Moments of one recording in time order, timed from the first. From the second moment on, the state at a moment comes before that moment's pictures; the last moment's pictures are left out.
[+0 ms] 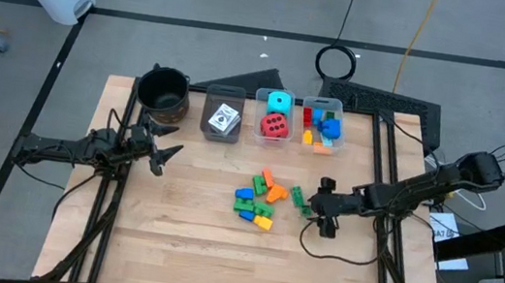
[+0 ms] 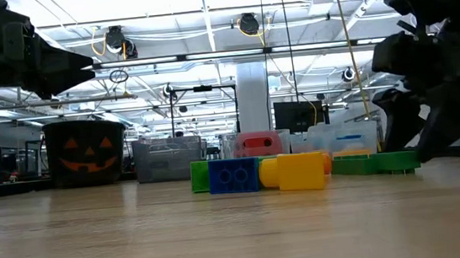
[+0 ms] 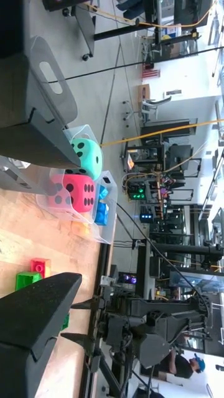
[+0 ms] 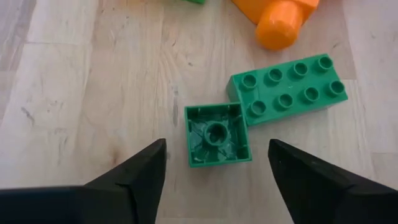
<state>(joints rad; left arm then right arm) 0.02 0.02 0.02 0.11 -0.37 0.02 0.26 1.20 0.37 -0.08 0.15 0.18</state>
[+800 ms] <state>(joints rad) 0.02 0.02 0.02 0.11 -0.37 0.02 0.23 1.23 0.37 -0.02 0.12 0.16</state>
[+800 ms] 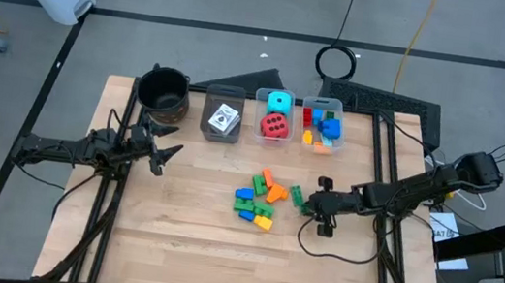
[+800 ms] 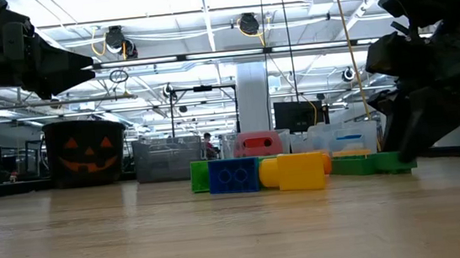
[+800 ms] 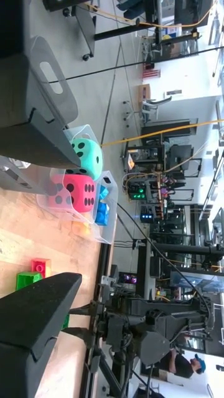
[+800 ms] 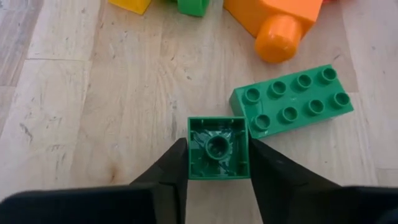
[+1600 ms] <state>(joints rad) 0.02 0.02 0.02 0.11 -0.37 0.02 0.02 1.12 0.63 0.28 0.47 -0.14</state>
